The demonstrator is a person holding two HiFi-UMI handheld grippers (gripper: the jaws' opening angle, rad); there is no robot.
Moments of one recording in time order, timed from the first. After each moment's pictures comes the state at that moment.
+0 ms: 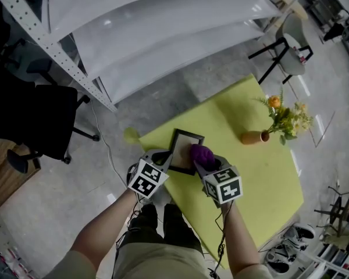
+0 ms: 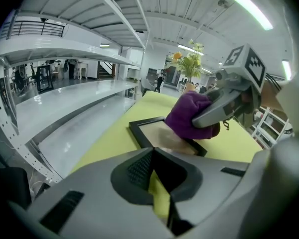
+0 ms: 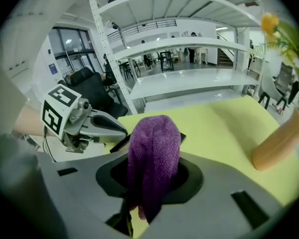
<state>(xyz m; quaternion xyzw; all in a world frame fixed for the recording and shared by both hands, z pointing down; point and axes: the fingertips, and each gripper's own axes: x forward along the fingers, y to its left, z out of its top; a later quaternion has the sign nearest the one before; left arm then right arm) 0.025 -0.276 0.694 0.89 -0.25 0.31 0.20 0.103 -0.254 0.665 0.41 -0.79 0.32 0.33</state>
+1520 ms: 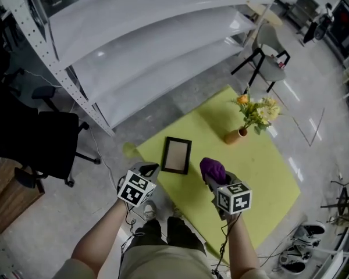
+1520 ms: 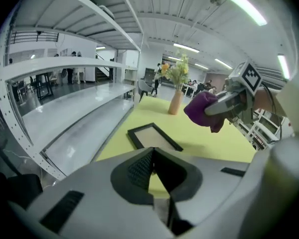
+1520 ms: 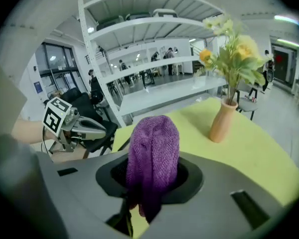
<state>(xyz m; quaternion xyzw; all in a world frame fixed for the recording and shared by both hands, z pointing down) -0.004 -0.235 0.629 0.89 -0.25 0.33 0.18 0.167 -0.182 0.596 0.52 -0.75 0.33 0.24</state>
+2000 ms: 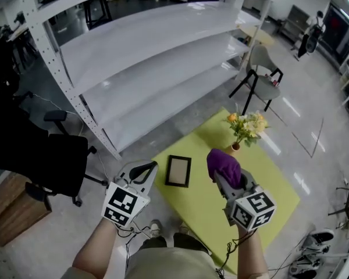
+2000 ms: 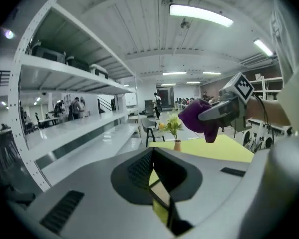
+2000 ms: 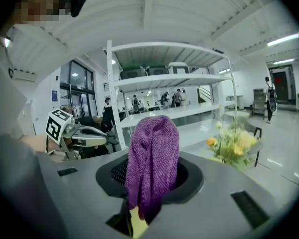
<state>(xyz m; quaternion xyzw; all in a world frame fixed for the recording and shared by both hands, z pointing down) -0.014 -0.240 0.388 0.93 -0.30 0.20 0.01 0.152 -0.191 0.377 0.54 -0.82 0.16 0.10</state>
